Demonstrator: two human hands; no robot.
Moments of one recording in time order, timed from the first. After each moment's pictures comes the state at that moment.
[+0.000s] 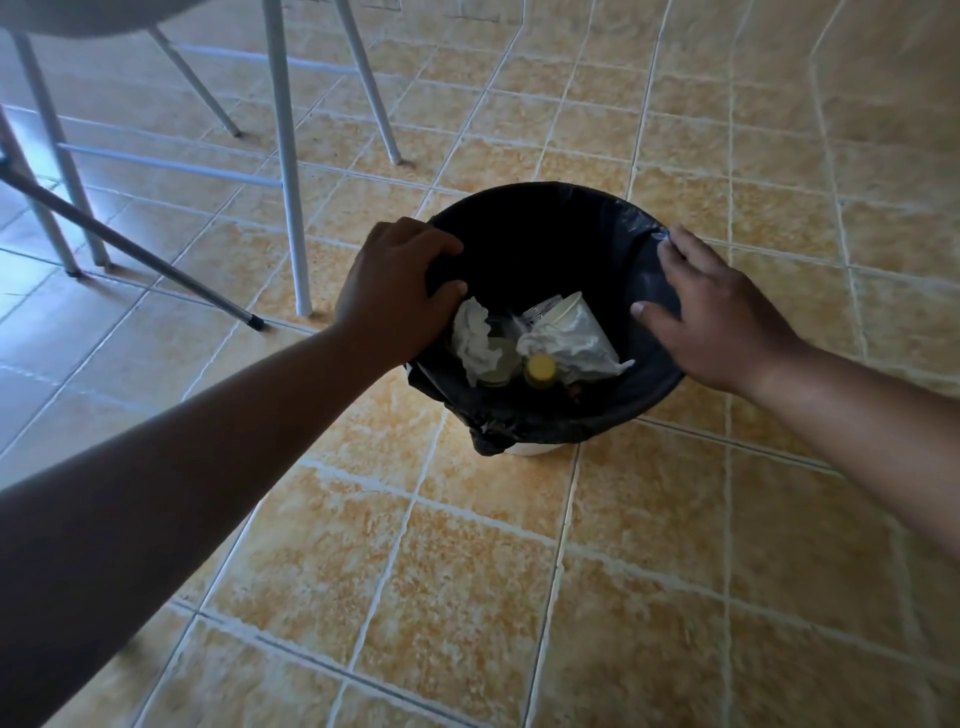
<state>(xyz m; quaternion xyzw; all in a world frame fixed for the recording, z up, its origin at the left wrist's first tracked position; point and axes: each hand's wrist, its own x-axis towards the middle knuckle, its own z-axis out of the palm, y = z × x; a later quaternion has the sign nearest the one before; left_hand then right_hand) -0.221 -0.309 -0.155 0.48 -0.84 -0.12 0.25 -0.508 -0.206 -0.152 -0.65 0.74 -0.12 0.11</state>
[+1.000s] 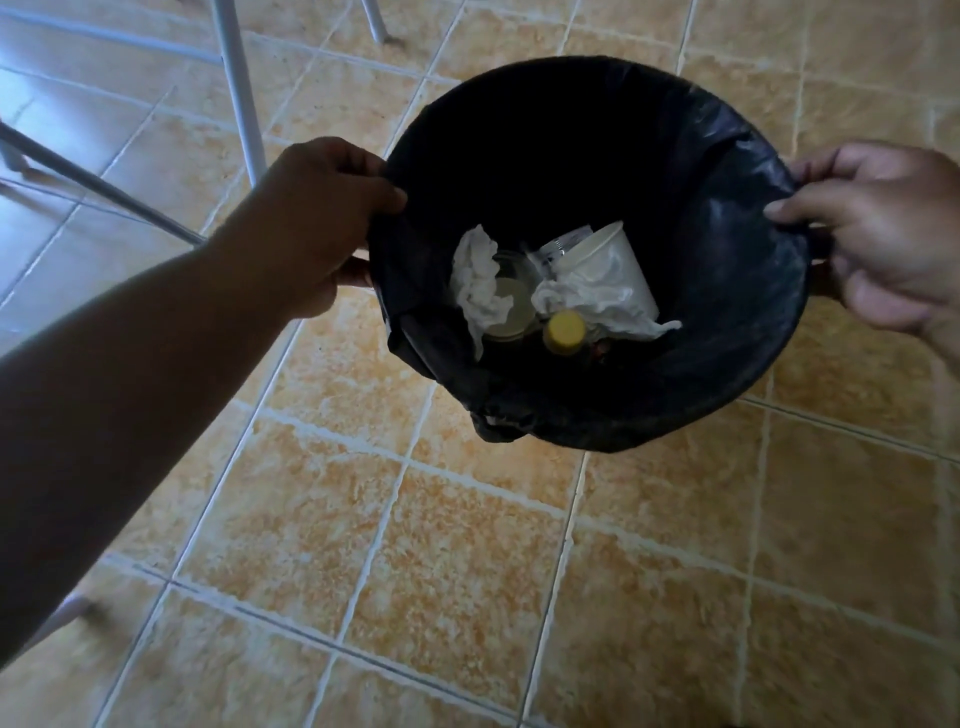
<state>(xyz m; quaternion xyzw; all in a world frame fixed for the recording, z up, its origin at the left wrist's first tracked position) -0.211 -0.334 -0.151 0.62 -0.51 -0.53 0.28 -0.543 -0.239 -0.150 -0.36 0.74 -0.40 0.40</state>
